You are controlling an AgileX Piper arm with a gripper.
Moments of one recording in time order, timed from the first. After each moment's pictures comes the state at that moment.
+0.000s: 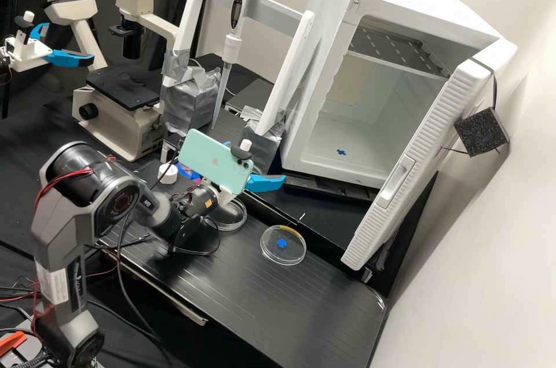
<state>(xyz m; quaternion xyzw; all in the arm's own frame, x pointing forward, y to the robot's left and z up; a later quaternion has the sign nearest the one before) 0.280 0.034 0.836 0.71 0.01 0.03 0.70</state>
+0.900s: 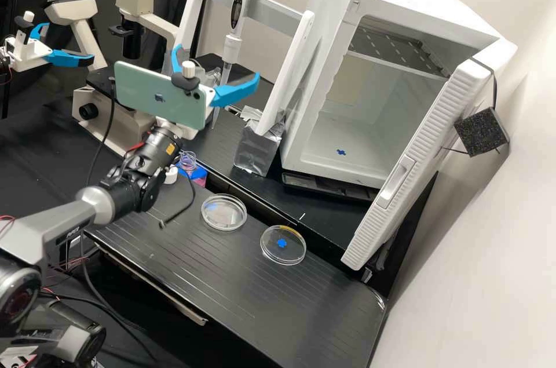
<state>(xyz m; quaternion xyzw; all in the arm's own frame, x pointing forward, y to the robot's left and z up) 0.214 0.197 0.899 0.67 0.12 0.23 0.70</state>
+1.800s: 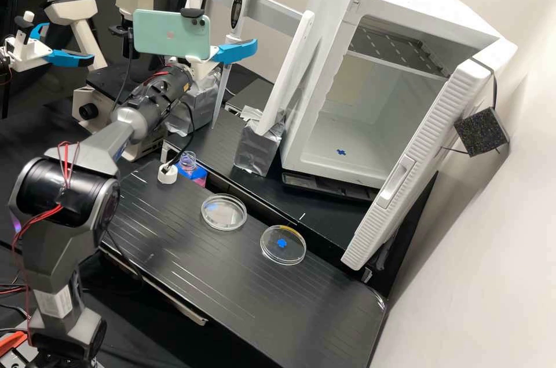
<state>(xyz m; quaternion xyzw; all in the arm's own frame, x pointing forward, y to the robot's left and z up) 0.322 0.262 0.877 0.61 0.11 0.11 0.77</state>
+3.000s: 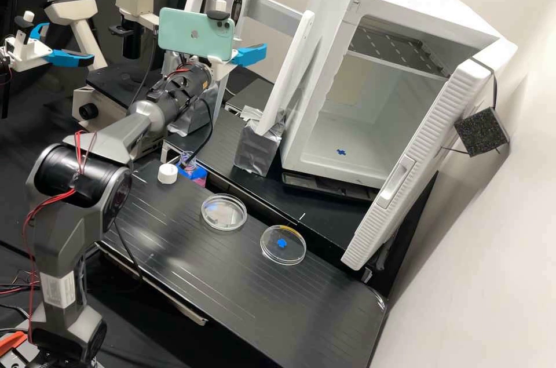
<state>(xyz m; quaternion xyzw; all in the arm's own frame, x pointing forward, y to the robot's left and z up) 0.354 0.254 0.883 0.63 0.10 0.09 0.76</state>
